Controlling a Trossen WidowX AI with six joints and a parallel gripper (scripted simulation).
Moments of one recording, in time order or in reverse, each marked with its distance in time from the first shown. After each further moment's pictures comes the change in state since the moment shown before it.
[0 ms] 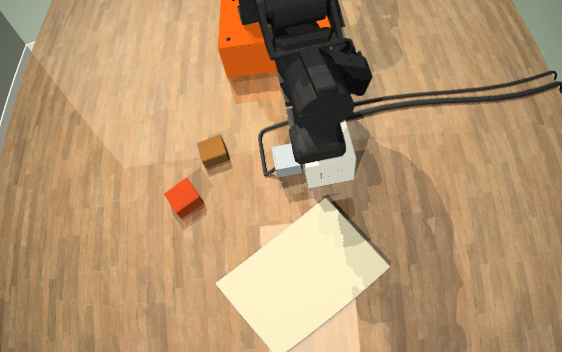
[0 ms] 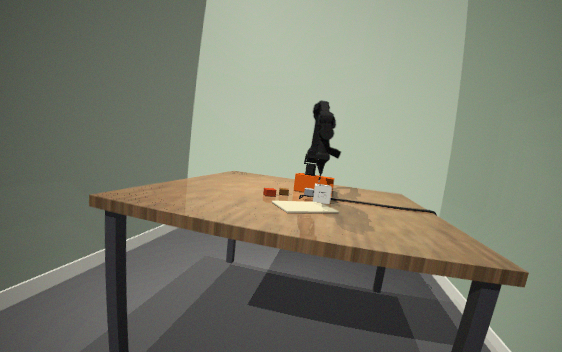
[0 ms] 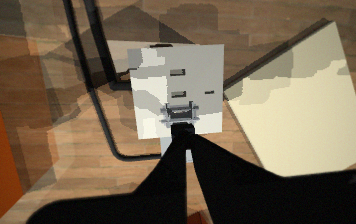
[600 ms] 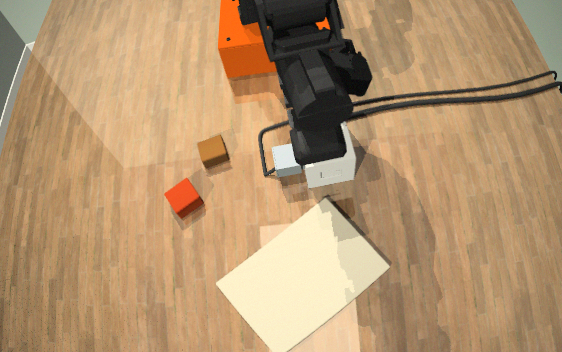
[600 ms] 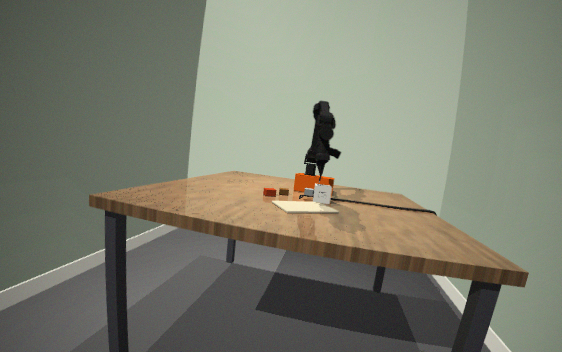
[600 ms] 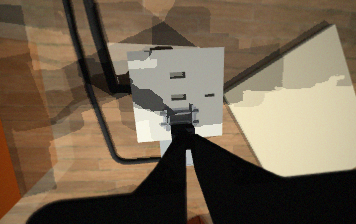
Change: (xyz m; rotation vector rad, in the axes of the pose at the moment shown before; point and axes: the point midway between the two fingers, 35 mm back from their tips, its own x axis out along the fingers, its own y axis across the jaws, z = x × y) arm 0.002 0.000 0.001 -0.004 -0.012 0.000
